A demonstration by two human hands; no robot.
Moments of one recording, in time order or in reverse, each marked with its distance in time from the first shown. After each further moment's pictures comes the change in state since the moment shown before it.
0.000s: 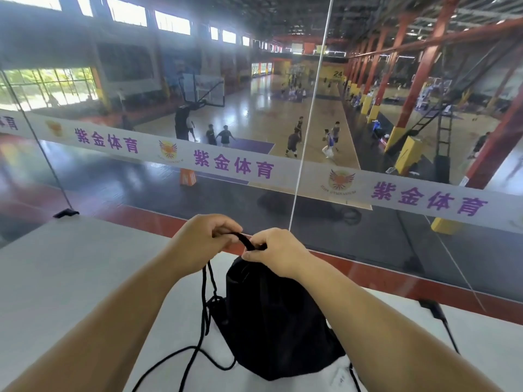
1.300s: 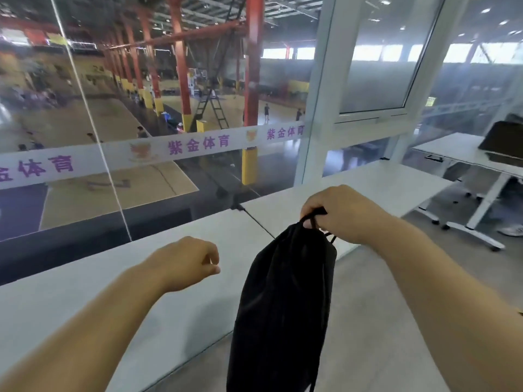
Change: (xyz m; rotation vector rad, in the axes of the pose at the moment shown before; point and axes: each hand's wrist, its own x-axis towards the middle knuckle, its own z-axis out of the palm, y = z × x) left_hand -0.216 0.104 0.082 0.590 -0.735 0.673; right_hand -0.462 -0.114 -0.022 -0.304 0.496 0.745
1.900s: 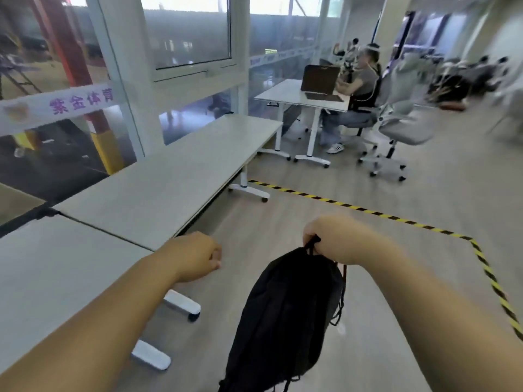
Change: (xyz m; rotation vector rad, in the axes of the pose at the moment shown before) left_hand 0.078 0.324 0.120 0.229 -0.261 0.598; right_hand -0.268 0.222 -0.019 -0.159 -0.219 0.667
